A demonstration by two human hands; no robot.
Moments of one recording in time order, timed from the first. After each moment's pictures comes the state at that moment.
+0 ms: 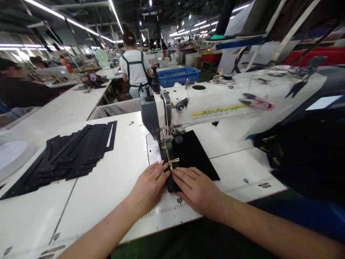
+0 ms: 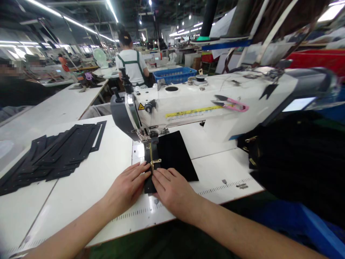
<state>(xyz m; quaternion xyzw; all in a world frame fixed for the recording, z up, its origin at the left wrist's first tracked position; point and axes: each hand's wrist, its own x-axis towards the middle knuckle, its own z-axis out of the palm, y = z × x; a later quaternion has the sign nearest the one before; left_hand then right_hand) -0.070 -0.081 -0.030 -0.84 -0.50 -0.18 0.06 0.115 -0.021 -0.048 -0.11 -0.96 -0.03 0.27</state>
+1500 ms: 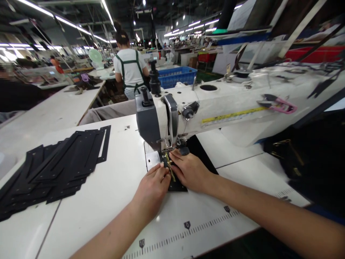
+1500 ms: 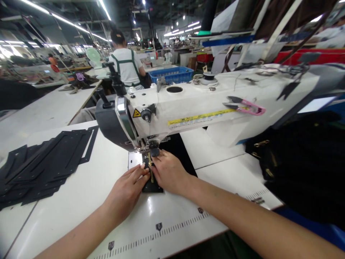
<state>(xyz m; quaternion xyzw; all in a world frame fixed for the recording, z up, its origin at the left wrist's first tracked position) -0.079 -0.040 -0.038 -0.84 -0.48 -0.21 0.15 0.066 0.050 -0.050 -0.22 -0.94 0.06 0.25</state>
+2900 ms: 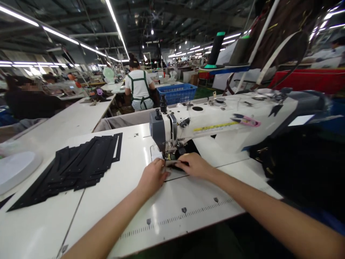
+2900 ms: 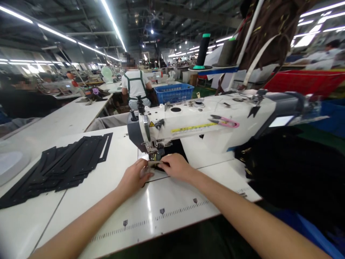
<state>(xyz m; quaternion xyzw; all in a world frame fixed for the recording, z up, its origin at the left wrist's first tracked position) -0.090 -0.038 -0.027 -0.75 -0.62 -0.20 0.06 0.083 0.056 -0.020 -0.24 -0.94 0.17 0.18</state>
